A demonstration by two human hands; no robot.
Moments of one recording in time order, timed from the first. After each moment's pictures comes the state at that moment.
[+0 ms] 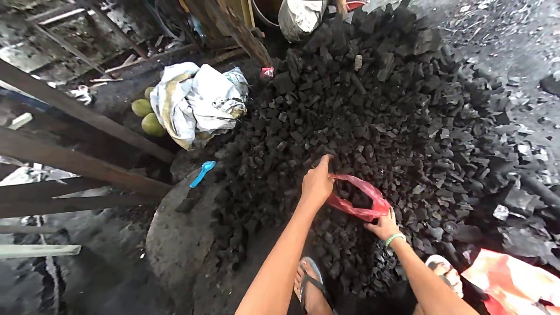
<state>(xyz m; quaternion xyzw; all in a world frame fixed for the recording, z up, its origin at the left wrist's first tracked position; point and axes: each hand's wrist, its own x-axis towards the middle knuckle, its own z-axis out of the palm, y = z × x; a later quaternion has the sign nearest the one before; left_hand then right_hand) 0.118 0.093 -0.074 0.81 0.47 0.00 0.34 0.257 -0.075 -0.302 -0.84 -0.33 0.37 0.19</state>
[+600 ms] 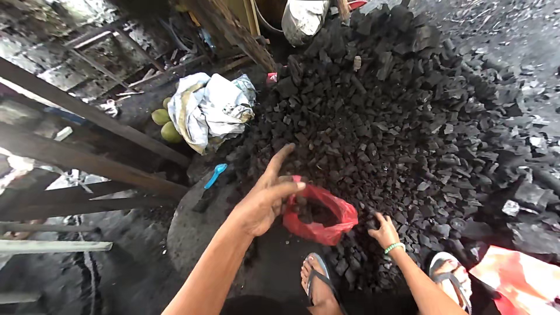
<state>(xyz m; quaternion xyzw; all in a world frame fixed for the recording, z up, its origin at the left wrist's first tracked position) 0.017 0.059 0.026 0.63 0.40 0.16 0.65 0.225 -0.089 -0.302 -0.82 -0.30 0.41 0.27</state>
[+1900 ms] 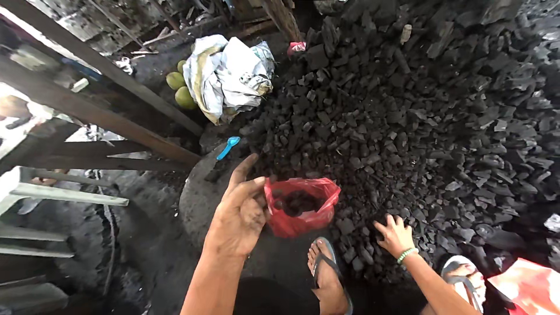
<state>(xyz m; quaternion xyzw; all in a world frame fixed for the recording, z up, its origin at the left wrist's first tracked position) -0.057 0.039 0.009 0.46 0.48 0.40 0.63 0.202 -0.095 -0.305 -0.77 -0.55 0.32 -0.03</state>
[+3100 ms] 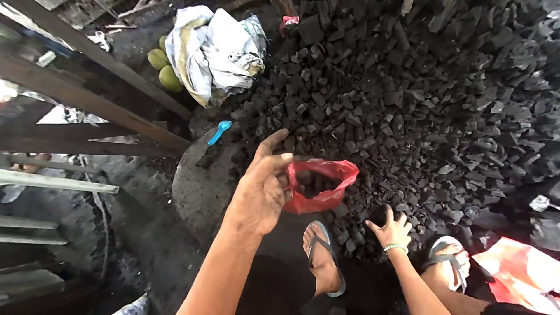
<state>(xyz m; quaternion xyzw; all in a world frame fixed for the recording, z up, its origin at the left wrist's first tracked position) -0.021 0.027 0.011 0.50 0.46 0.32 0.66 0.168 -0.123 -0.301 -0.90 -0.24 0.34 0.10</state>
